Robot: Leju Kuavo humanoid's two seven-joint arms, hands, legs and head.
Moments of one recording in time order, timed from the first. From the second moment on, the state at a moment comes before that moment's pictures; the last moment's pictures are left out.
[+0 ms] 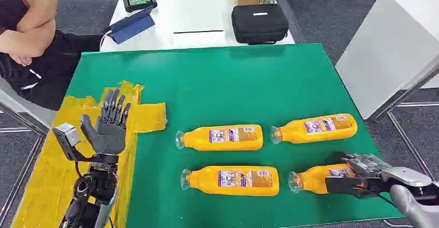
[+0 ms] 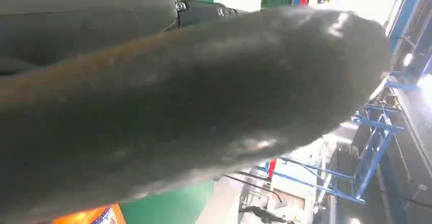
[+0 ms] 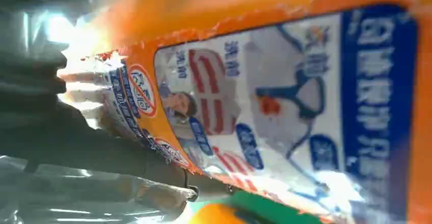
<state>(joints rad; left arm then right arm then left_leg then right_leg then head) -0.15 -0.04 -0.03 -1.32 0.26 -0.16 -0.45 -0.15 -0.76 0.36 -1.21 0.92 0.39 -0.15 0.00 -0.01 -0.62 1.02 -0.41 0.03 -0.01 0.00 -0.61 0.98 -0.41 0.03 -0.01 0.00</state>
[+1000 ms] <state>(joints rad) -0.08 -0.04 0.04 -1.37 0.32 -0.18 -0.48 0.13 -0.70 -0.40 -1.64 0.60 0.37 -0.38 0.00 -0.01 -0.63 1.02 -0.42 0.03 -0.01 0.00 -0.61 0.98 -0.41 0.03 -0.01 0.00</state>
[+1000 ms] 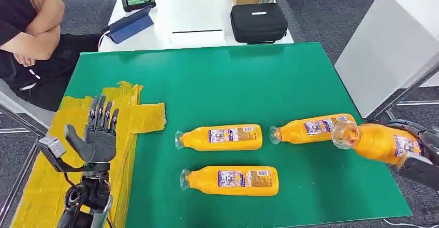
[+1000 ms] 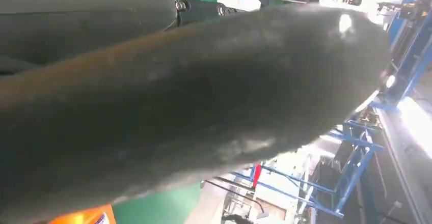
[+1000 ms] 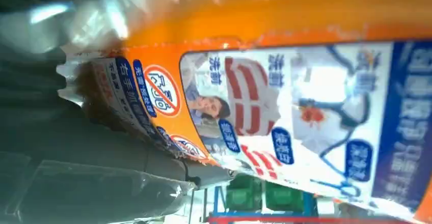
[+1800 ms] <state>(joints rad) -0.14 -0.08 -0.05 -1.39 0.27 -0.14 -0.44 -0.20 -0.38 0.04 -1.49 0.55 0.20 -0.30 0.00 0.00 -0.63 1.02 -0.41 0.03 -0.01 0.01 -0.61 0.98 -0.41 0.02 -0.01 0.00</state>
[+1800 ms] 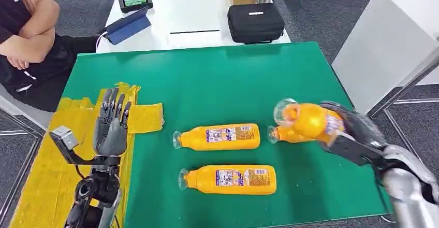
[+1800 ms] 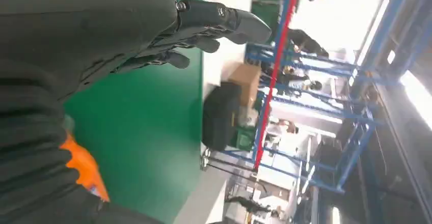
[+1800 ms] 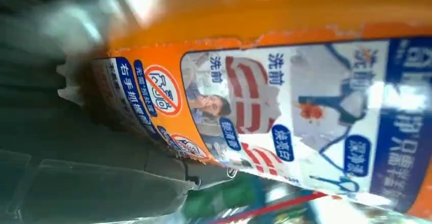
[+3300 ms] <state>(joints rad) -0.24 -0.10 -0.19 -1.40 0.24 0.06 -0.45 -0.79 0.28 0.61 -0.74 0.43 -0.06 -0.04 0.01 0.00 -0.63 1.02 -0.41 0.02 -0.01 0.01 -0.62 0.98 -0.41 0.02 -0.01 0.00</state>
